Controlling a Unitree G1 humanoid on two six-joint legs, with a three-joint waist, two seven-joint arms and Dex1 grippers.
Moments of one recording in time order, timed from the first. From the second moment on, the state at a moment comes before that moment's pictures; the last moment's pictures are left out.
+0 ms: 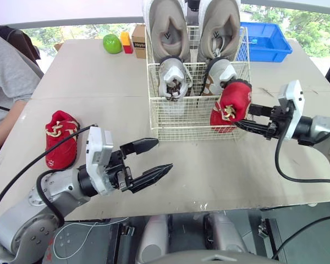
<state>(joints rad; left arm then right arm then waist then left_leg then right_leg) 0.14 0.75 0.32 -0.75 -1.04 0.62 -0.73 -0.41 -0.78 -0.14 -0.32 0.66 0.72 0.89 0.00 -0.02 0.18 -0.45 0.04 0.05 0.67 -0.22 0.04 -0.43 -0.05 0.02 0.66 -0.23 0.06</state>
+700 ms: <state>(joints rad) 0.16 0.72 0.30 -0.72 -1.01 0.60 -0.72 -0.41 -0.81 -0.11 -0.31 0.52 0.56 0.91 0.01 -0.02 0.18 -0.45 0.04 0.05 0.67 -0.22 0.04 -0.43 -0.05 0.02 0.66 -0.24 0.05</state>
